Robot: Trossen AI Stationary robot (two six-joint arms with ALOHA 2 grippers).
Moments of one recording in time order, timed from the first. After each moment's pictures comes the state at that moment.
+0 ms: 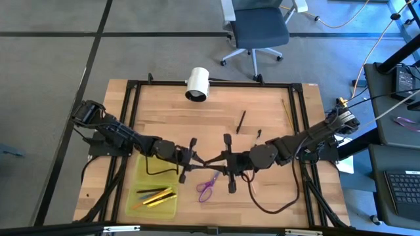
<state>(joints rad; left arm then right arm) -0.32 1.52 0.61 0.74 -0.11 0.07 0.45 1.59 1.38 0.06 0.37 -0.16</state>
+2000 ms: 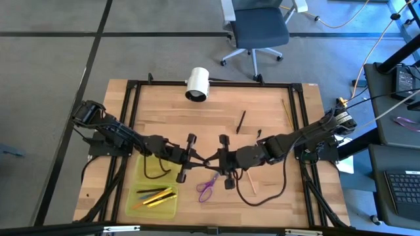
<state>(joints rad) -0.32 1.52 0.61 1.12 -0.09 0.21 0.40 1.63 1.38 -0.17 0.30 -0.01</state>
